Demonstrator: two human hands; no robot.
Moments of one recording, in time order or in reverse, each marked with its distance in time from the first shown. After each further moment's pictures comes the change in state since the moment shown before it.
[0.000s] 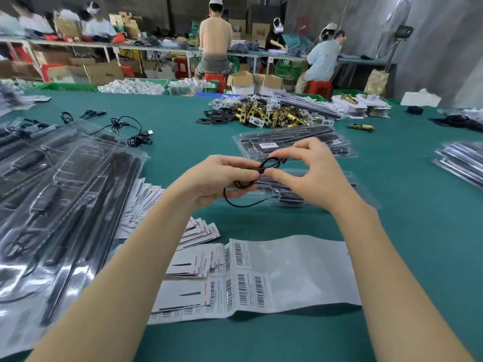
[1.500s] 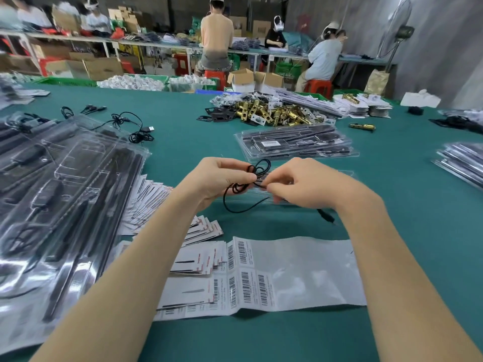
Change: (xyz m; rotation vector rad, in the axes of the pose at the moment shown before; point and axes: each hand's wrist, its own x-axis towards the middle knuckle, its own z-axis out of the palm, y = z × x) left_hand 0.016 -0.024 -0.010 -0.047 0.147 0.063; right_hand 0.004 -0.041 -0.009 -0.206 -0.540 0.046
